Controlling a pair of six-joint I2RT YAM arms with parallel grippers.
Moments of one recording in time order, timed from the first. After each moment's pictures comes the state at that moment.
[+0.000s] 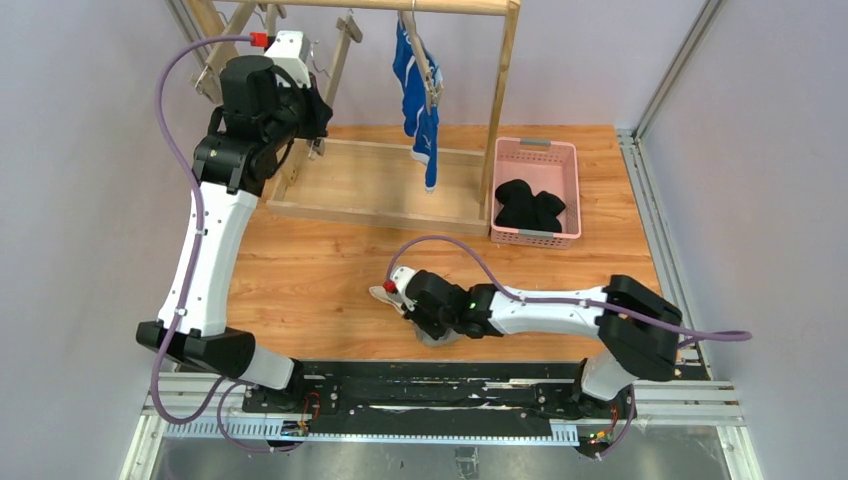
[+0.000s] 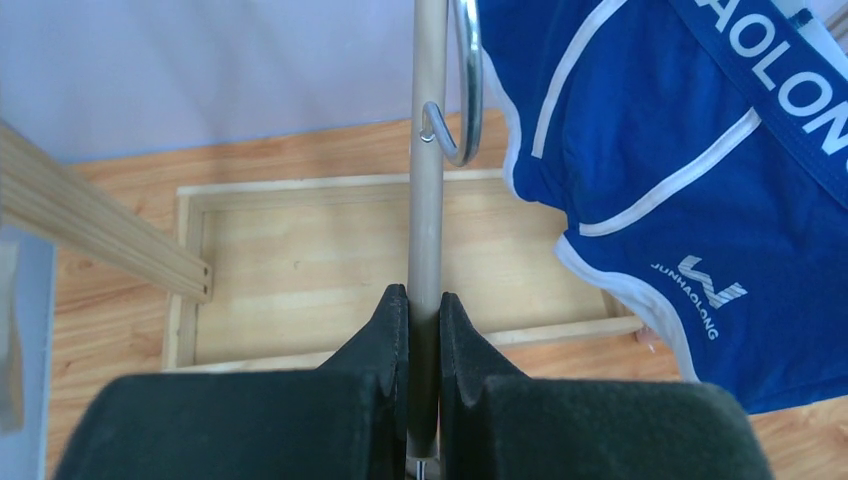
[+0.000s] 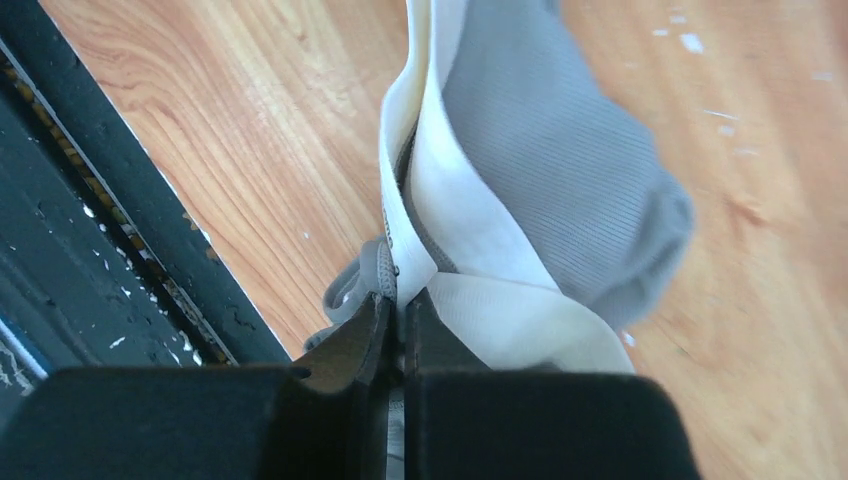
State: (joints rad) left arm -0.24 1.43 1.89 -0.73 0.01 -0.11; right arm 1.19 1.60 0.90 -0.21 0.08 0.11
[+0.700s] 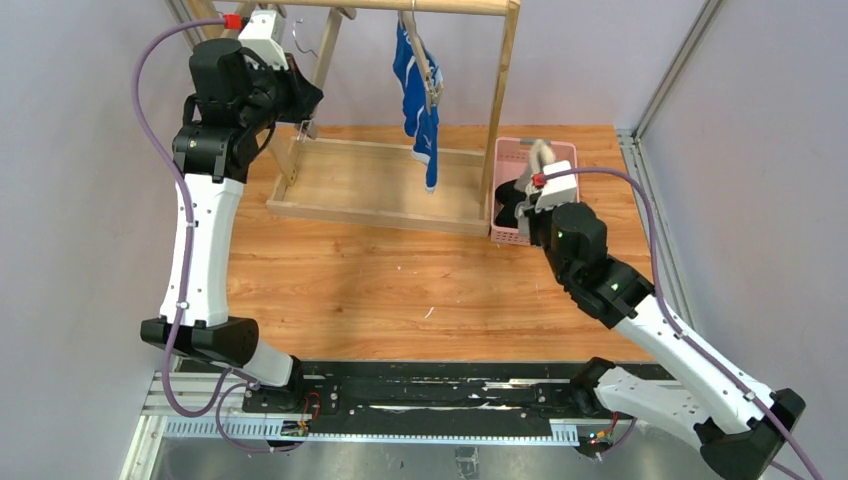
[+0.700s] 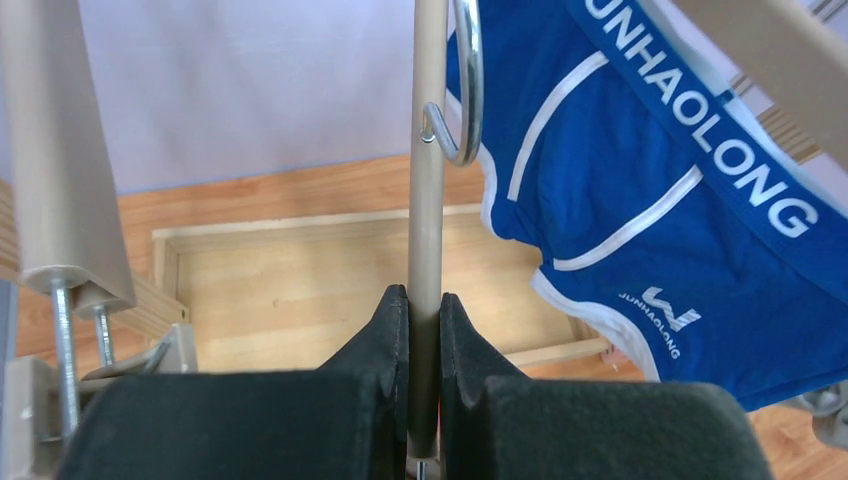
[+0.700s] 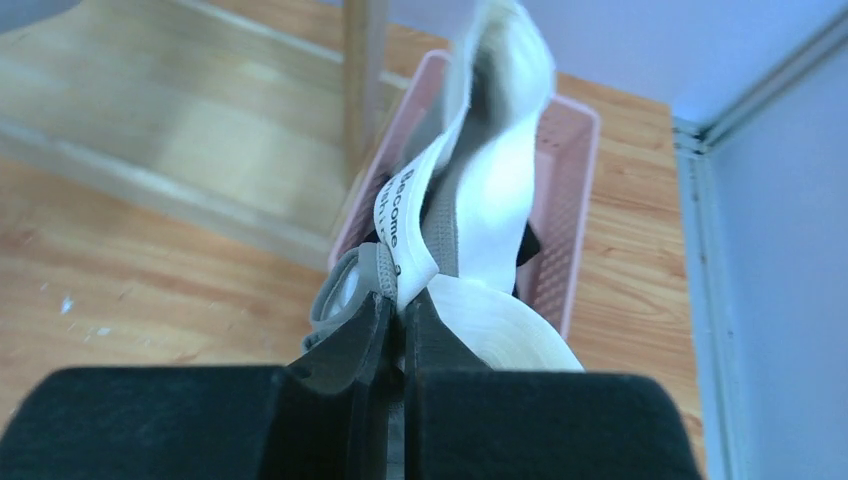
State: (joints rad) left arm -0.11 1.50 2.01 -0.74 0.23 -0.14; right arm 0.75 0.89 0.92 -0.30 0.54 -0.04
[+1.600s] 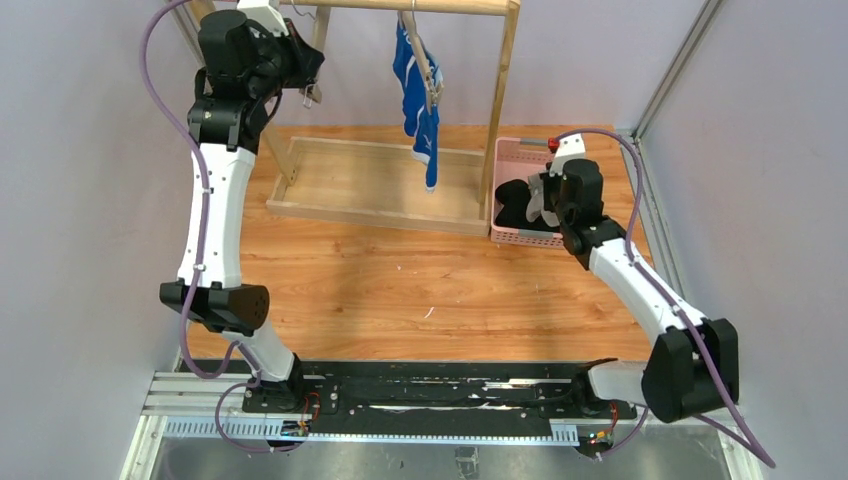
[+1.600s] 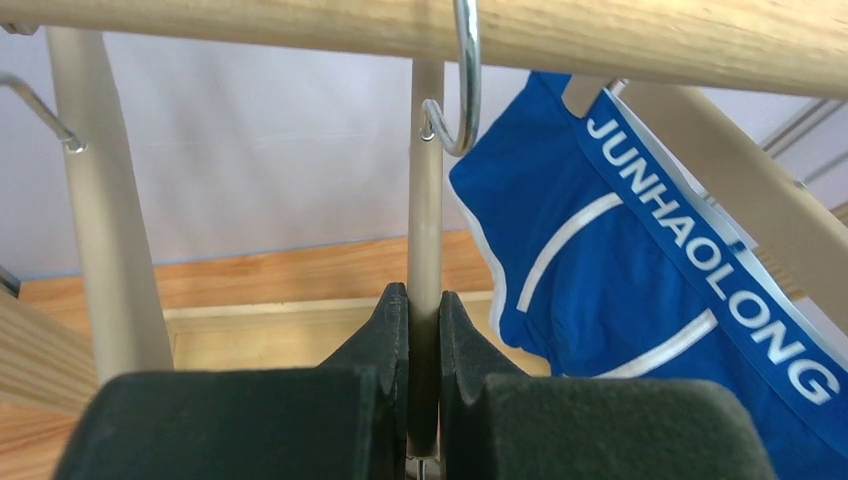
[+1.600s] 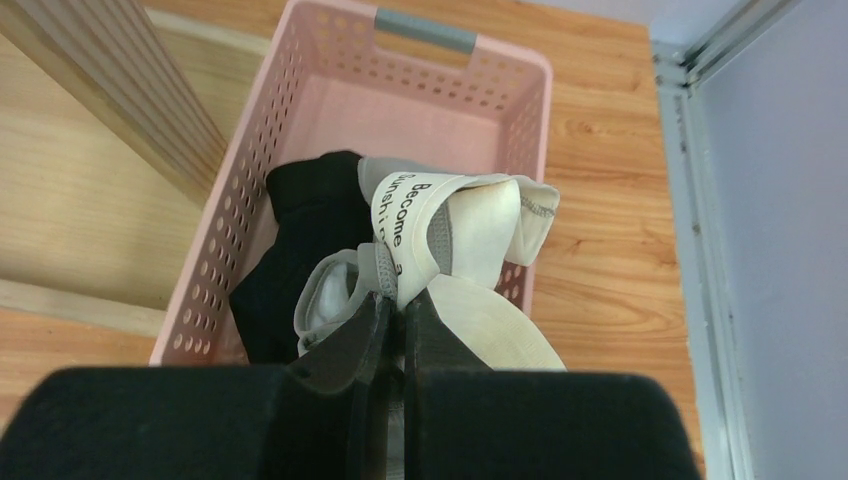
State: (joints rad) left arm -0.10 1.67 2.20 -0.61 0.20 -0.20; right arm 0.26 1.24 0.93 -0.01 0.26 -0.09
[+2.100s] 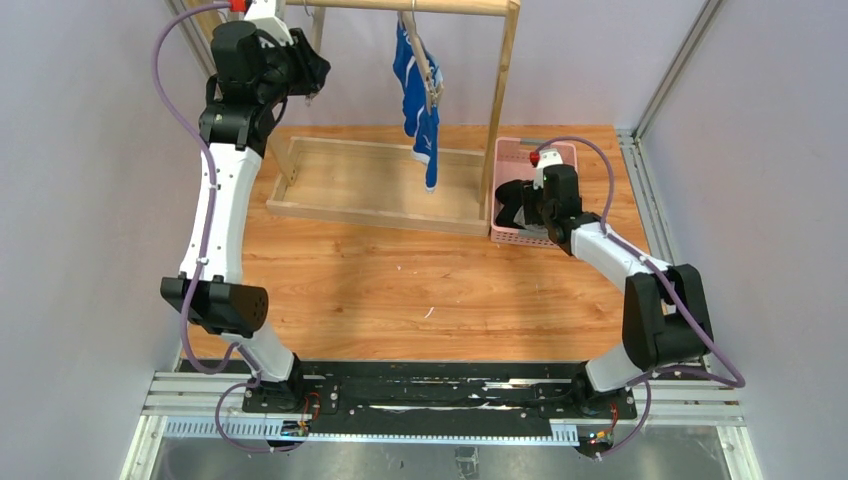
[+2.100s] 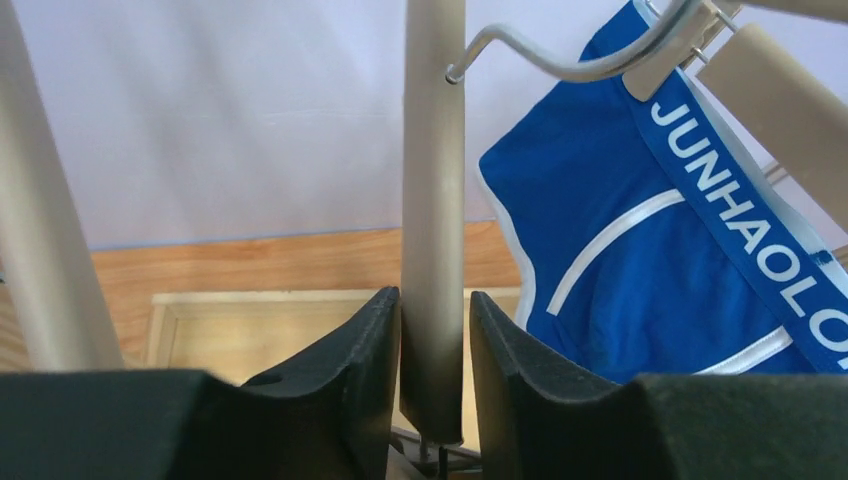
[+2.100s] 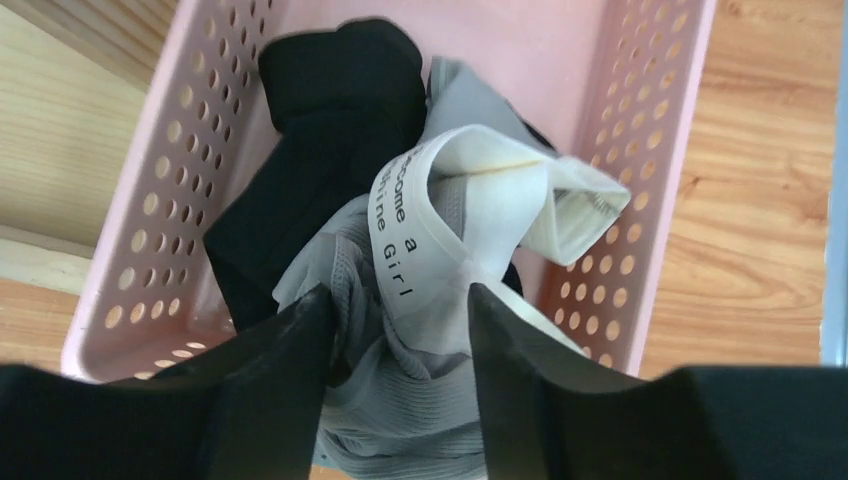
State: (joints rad) left arm -0.09 1.69 2.11 -0.53 0.18 -0.21; right arm 0.24 1.50 0.92 0.00 0.17 -0.06
